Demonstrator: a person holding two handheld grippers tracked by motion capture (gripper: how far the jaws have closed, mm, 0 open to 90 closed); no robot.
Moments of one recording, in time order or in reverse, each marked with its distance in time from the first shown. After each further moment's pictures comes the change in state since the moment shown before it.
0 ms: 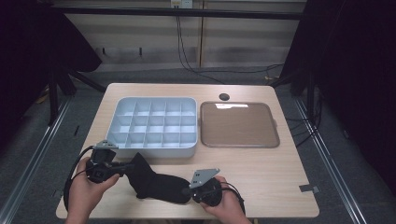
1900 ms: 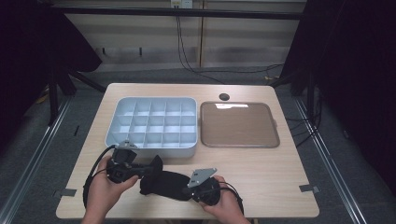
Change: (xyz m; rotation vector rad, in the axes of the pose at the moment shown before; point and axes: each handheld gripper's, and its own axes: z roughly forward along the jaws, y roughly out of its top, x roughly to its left) left arm -0.039 0.018 0.022 0.031 -0.086 0.064; right arm -0.003 0.000 0.008 0.041 -0.026 -0.009
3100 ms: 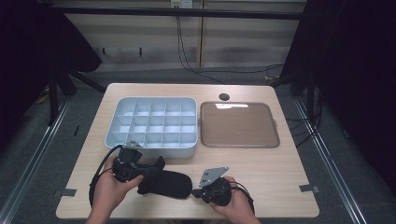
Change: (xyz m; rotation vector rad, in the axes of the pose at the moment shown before) left arm -0.004 0.005 0.015 0.031 -0.004 0.016; right arm -0.007 -0.015 -0.024 0.022 0.036 0.040
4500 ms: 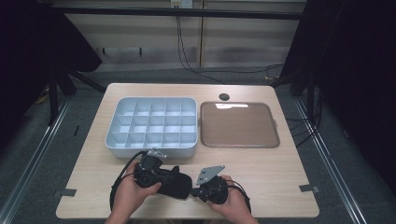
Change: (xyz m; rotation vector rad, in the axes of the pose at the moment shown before) left arm -0.027 0.002 0.046 0.083 -0.041 0.084; right arm -0.004 0.002 0.011 0.007 0.009 0.023
